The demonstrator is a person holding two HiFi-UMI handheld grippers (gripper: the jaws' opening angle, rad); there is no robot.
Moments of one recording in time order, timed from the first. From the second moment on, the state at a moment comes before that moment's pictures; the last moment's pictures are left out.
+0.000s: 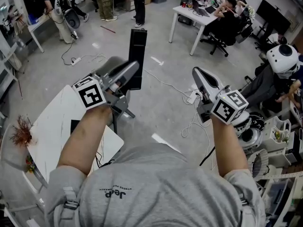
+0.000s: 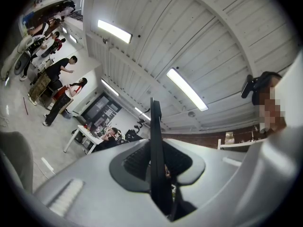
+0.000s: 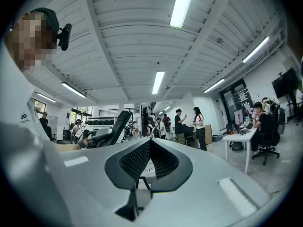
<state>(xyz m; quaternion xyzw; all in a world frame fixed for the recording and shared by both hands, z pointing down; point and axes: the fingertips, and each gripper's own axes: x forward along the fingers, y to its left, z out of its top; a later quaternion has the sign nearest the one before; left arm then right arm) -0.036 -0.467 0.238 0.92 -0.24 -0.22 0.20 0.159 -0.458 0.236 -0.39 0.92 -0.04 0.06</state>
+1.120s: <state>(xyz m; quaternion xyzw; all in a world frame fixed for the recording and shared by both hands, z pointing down) -0.035 -0.462 0.239 0.93 -0.23 -0.22 0.21 0.155 -0.455 0.239 -0.40 0.92 -0.02 0.04</state>
